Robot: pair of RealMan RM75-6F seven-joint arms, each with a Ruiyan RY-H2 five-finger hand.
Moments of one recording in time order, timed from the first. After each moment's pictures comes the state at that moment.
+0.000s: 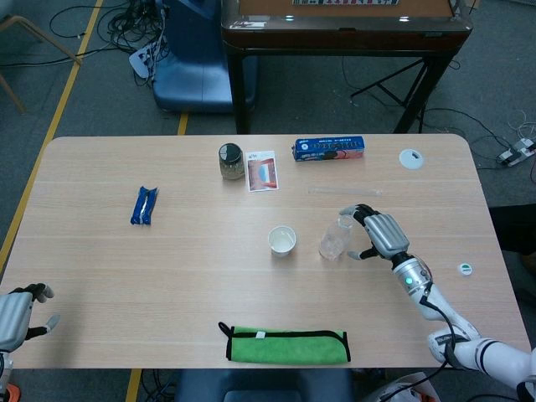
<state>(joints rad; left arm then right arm) -0.09 -1.09 -0.02 -1.66 1.34 1.38 0.26 0.60 -1.48 0.10 -1.18 -1.42 0.99 0.34</state>
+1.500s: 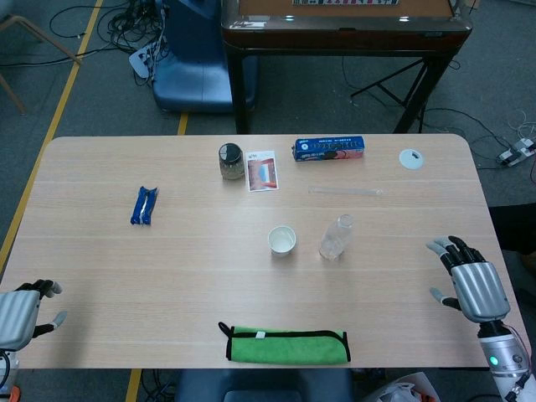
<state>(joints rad) -0.09 -1.11 -0.02 -1.67 1.41 1.43 0.27 0.19 -1.17 -0.03 -1.55 -1.52 1.49 -0.09</state>
